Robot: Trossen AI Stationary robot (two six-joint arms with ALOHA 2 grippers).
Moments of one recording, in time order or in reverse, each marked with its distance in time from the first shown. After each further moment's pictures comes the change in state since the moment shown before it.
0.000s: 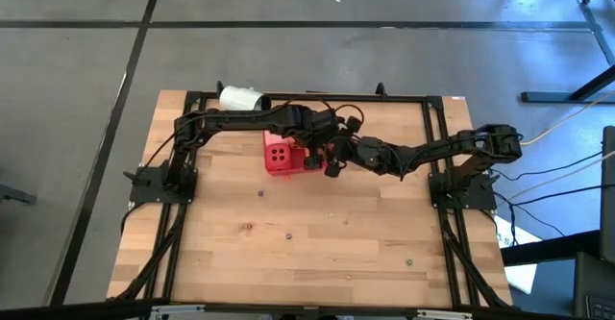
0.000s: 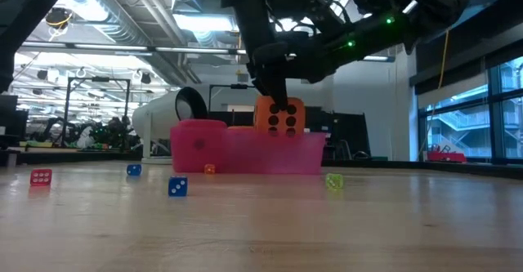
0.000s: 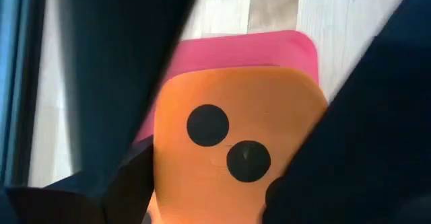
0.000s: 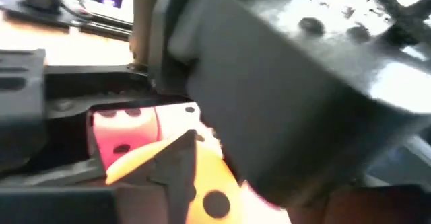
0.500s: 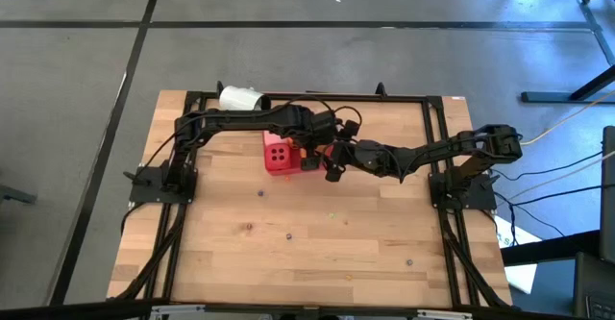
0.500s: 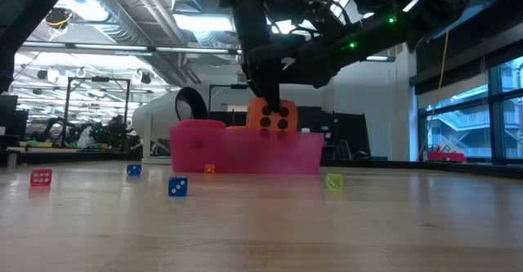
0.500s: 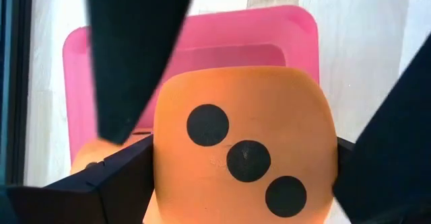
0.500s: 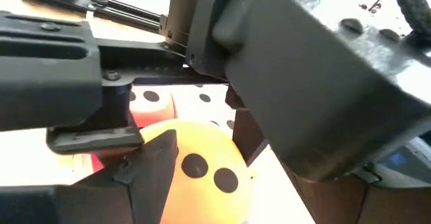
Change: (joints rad) left arm 0.012 0.001 0.001 -0.054 -0.008 -0.002; right arm 0.028 0.002 0.007 -0.059 -0.005 -0.014
